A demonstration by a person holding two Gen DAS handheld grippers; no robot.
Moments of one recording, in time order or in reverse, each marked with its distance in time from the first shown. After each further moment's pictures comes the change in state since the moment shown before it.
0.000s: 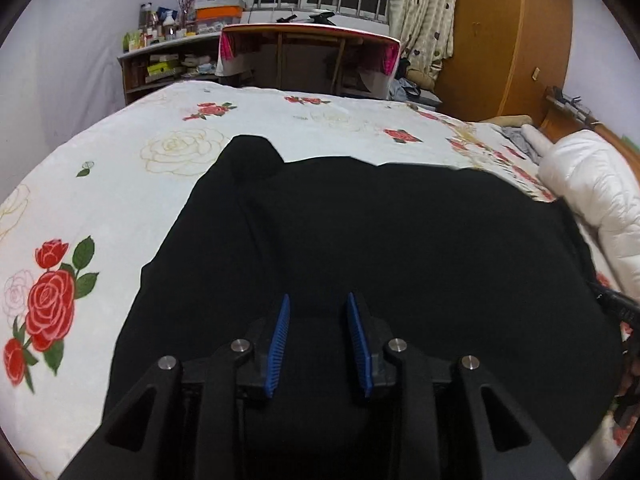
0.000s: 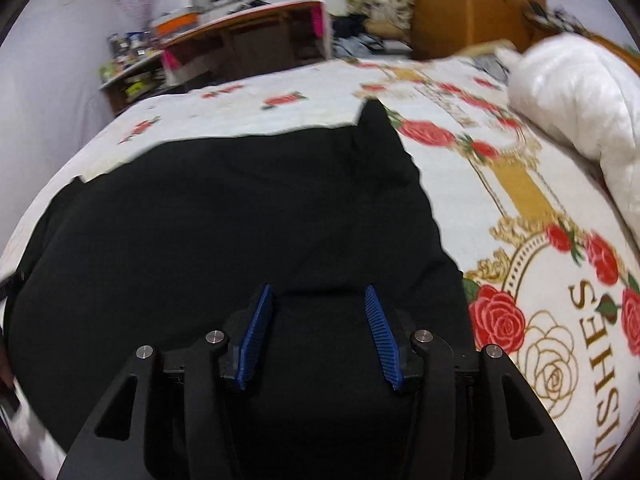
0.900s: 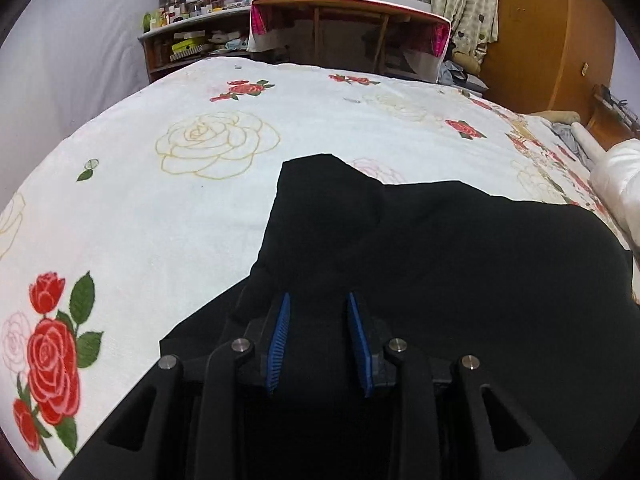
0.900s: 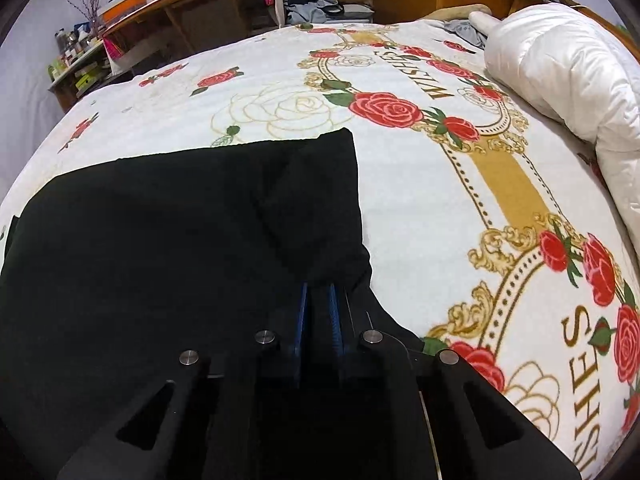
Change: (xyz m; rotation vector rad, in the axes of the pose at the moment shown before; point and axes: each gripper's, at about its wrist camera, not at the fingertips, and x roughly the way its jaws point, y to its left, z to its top) left arm 0.069 0.036 0.048 -0.019 0.096 0.124; right arm 0.059 -0.046 0.046 0.061 0.133 -0.118
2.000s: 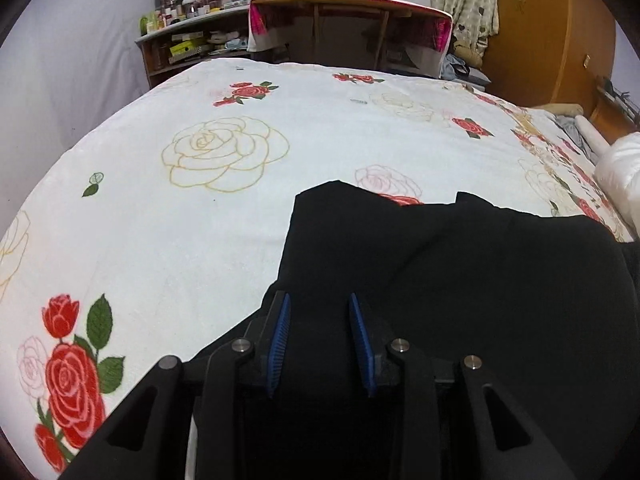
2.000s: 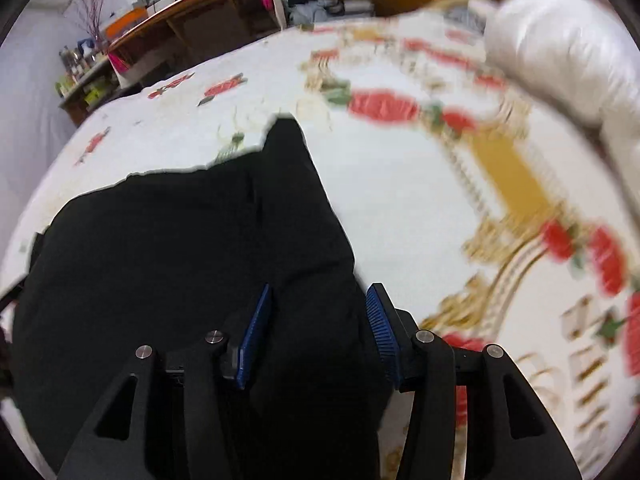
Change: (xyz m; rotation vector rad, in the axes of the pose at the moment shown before) left arm 0.002 0.012 0.018 0.027 0.012 0.022; right arm -0.010 -0.020 -0.003 0.078 0.020 0.123
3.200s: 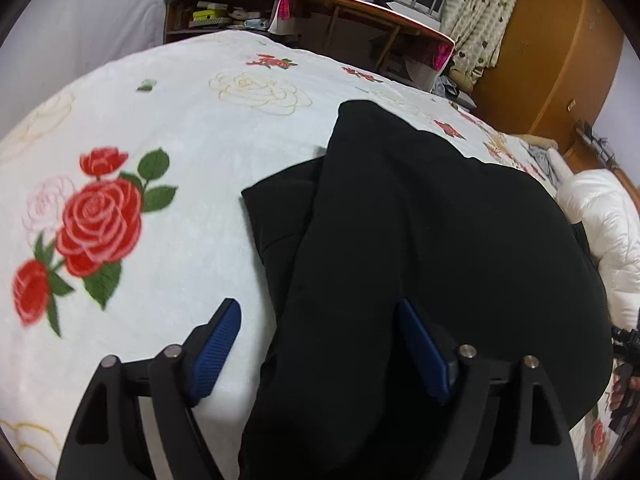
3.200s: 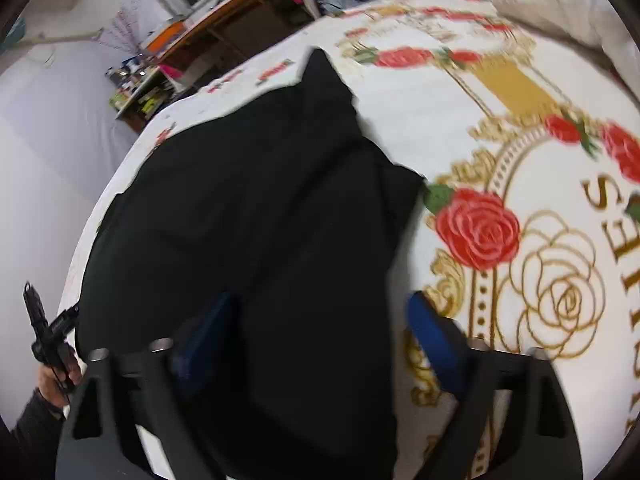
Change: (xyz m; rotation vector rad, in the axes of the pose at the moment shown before) left arm -0.069 0.060 -0.116 -0.181 0.014 -0.185; right arm -0.049 -0.029 -0.088 0.058 0.041 0.252
